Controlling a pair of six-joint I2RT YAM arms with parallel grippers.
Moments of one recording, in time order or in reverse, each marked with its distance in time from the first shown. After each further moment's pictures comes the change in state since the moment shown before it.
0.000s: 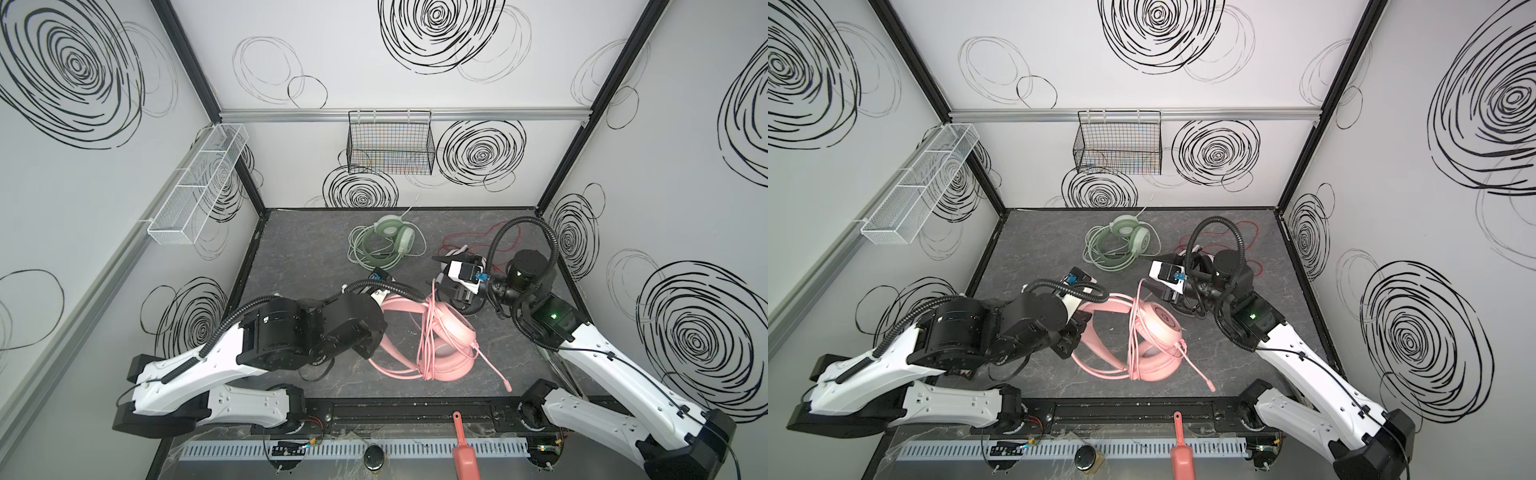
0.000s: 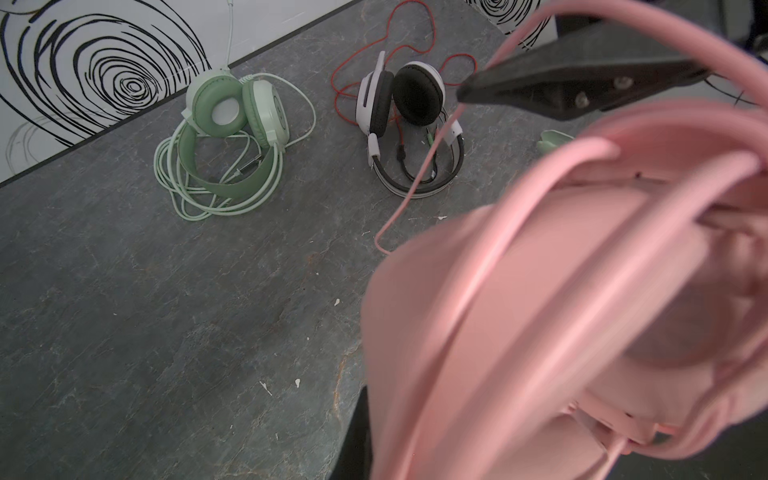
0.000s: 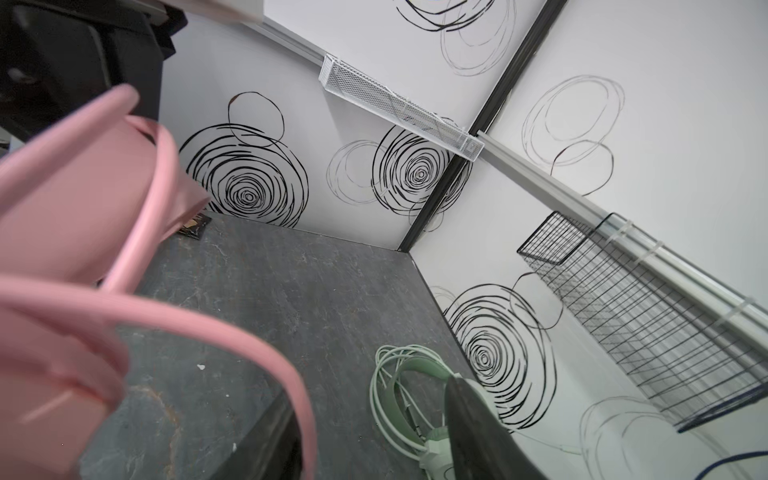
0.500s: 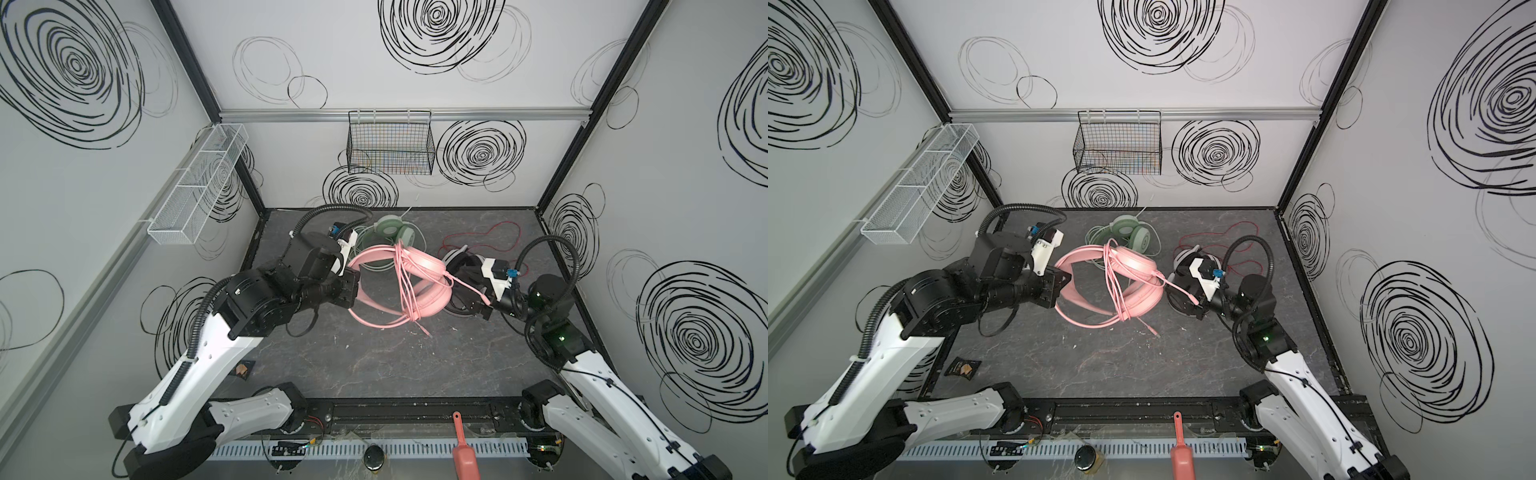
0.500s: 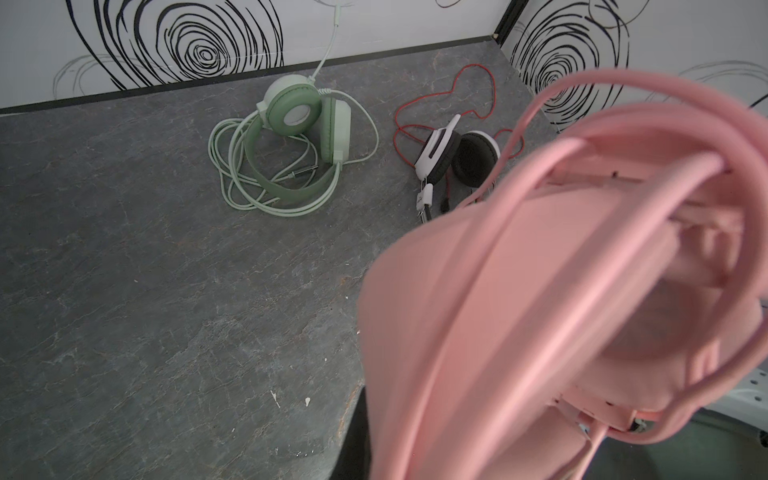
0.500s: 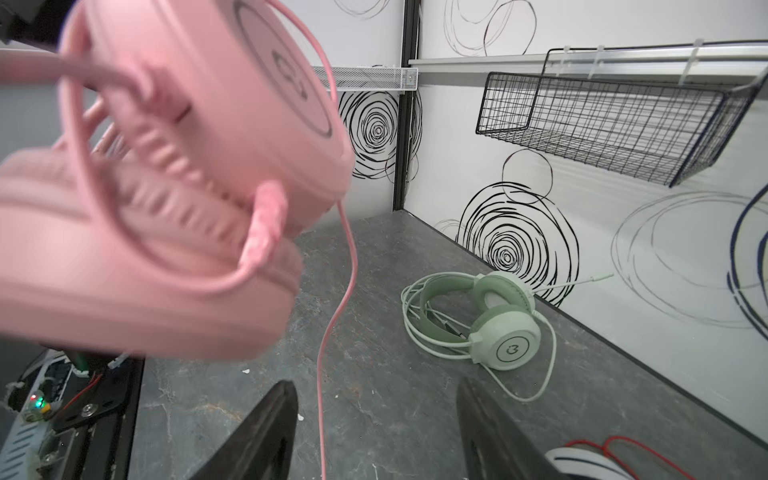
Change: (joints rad) left arm 0.546 0.002 0.065 0.066 0.336 0.114; right arm -0.232 -0.256 -0.378 0.164 -0.075 0.469
